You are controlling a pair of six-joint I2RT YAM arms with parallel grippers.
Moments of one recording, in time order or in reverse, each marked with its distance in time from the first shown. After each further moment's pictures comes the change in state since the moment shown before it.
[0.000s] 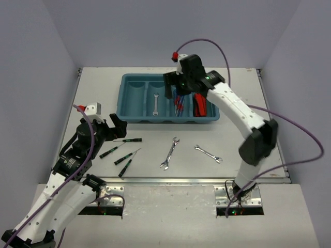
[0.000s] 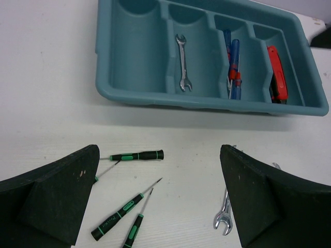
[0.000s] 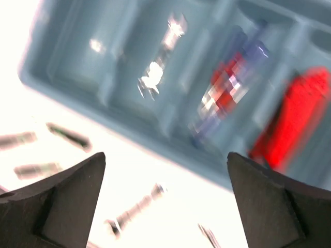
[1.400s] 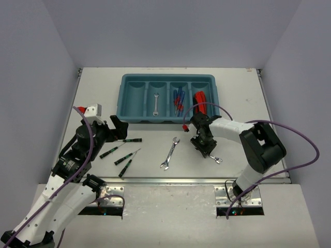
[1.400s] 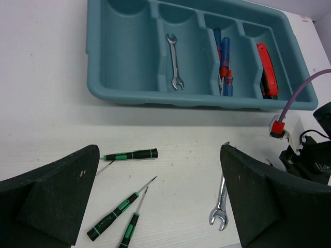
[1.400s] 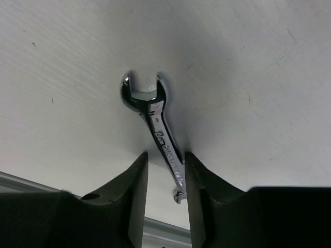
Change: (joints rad) left arm -0.020 -0.024 -0.006 0.001 0.015 0.000; right arm -0.027 -0.169 -0.984 0.059 -0.001 -0.399
